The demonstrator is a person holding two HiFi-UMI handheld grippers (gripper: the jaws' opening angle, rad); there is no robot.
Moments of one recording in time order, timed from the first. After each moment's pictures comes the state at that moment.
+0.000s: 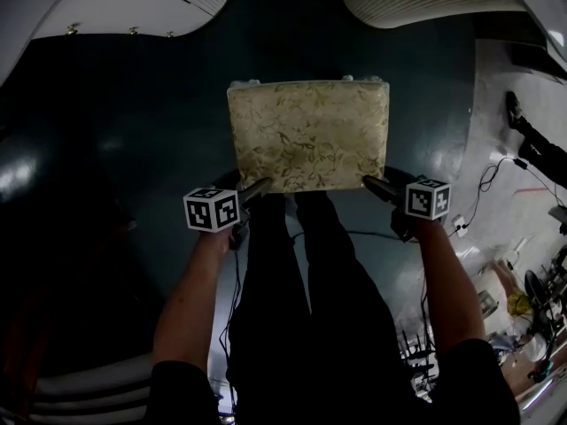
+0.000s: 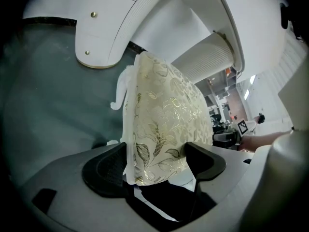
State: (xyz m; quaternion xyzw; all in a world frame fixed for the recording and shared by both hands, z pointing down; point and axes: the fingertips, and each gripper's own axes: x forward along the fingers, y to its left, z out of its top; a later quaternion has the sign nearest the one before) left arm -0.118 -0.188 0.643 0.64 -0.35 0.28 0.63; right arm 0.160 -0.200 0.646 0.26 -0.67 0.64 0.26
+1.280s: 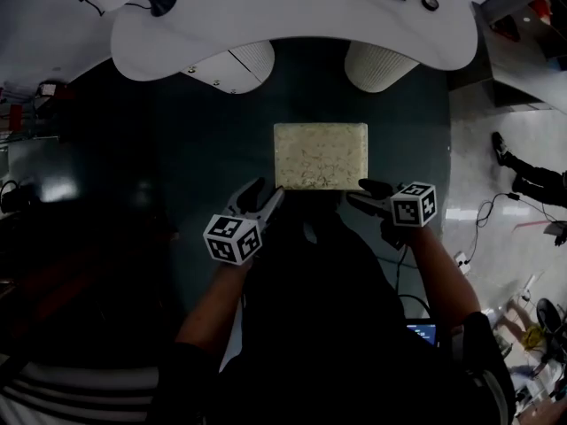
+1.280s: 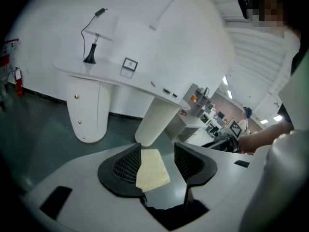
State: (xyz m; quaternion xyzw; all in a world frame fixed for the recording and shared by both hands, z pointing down) left arm -0.102 -0.249 0.273 0.77 -0.44 0.19 0.41; right arm 0.080 -0.237 0.315 0.16 -0.79 0.56 0.18
